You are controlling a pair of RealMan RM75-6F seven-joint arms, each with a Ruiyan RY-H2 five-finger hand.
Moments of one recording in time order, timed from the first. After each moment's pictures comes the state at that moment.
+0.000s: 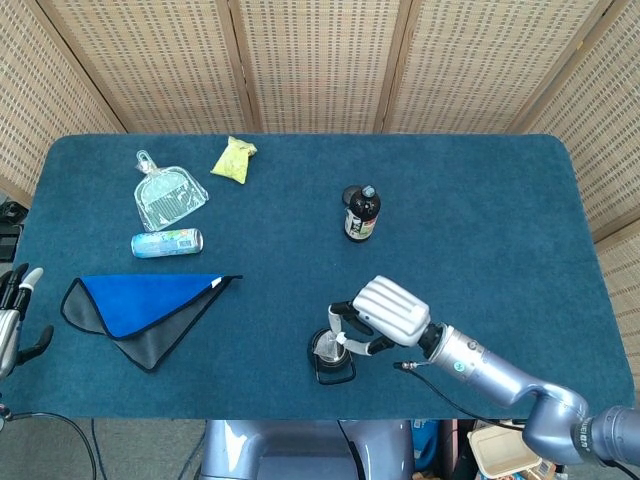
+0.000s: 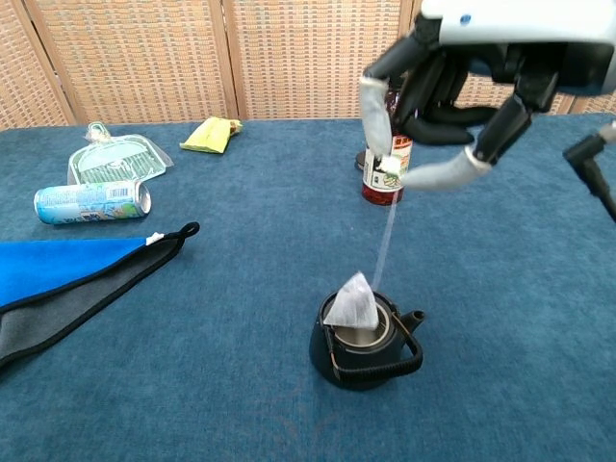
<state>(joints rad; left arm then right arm) -0.12 -1.15 -0.07 -1.52 1.38 1.41 0.07 0.83 -1.11 0.07 -1.82 -1.69 1.00 0.38</state>
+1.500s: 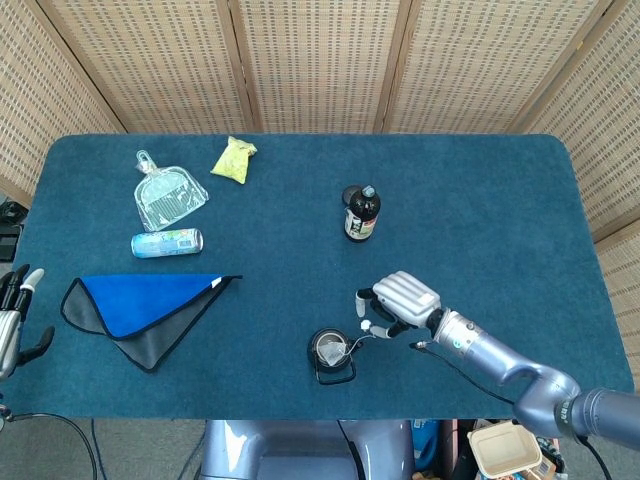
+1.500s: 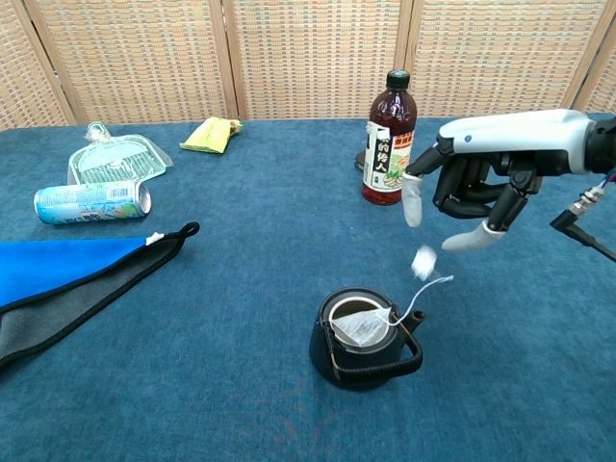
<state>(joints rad) -0.12 -1.15 -0.07 -1.53 1.39 1.41 0.08 0.86 -1.21 0.03 -1.60 -1.54 0.79 0.38</state>
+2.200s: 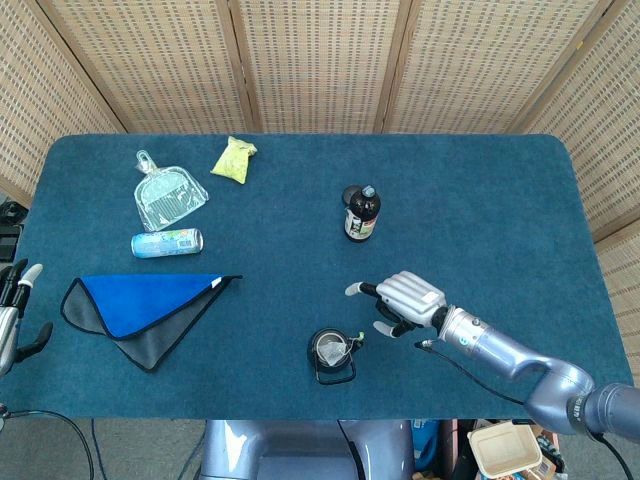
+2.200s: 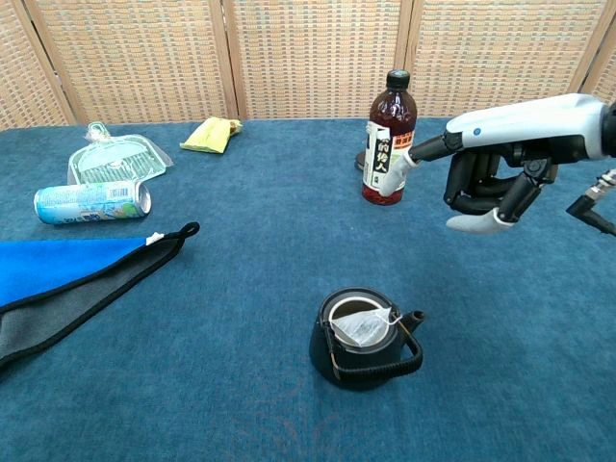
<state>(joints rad) -0.12 -1.12 -0.07 -1.55 1.40 1.42 0.08 0.90 -1.12 0.02 -1.64 -1.60 0.73 0.46</state>
